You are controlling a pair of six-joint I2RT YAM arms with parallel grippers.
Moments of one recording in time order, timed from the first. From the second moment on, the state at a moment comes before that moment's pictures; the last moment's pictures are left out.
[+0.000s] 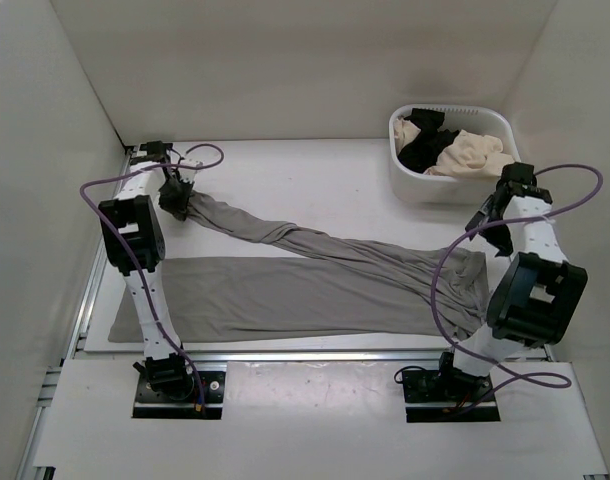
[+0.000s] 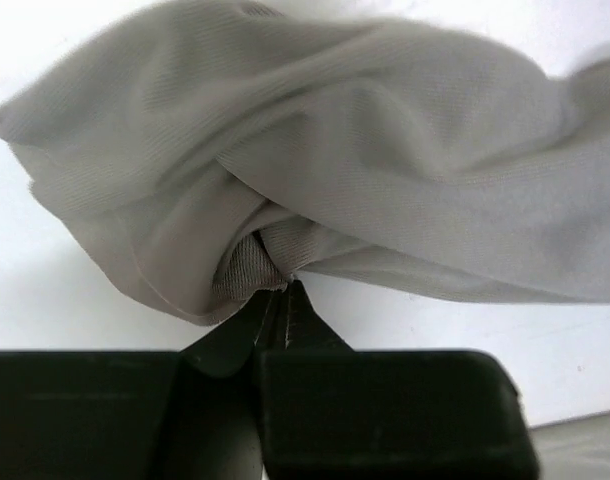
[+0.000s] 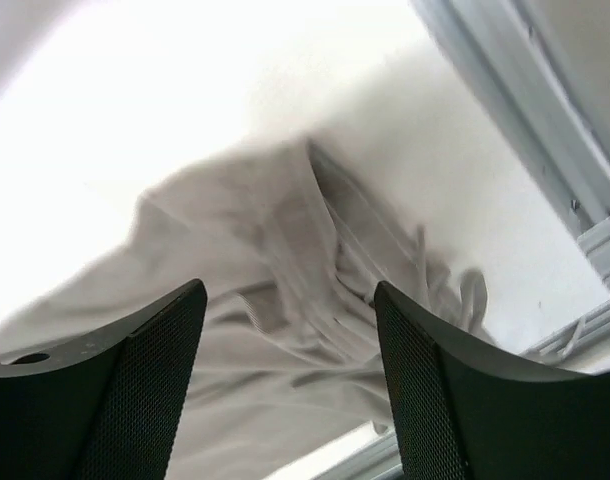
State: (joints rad) left arm 0.15 2.29 1.87 -0.83 0.15 0.49; right arm -0.27 1.58 1.24 -0.87 0.19 0.39
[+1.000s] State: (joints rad) left arm 0.30 2.08 2.21 -1.18 0.16 0.45; right arm -0.27 1.72 1.36 -0.85 0.18 0.45
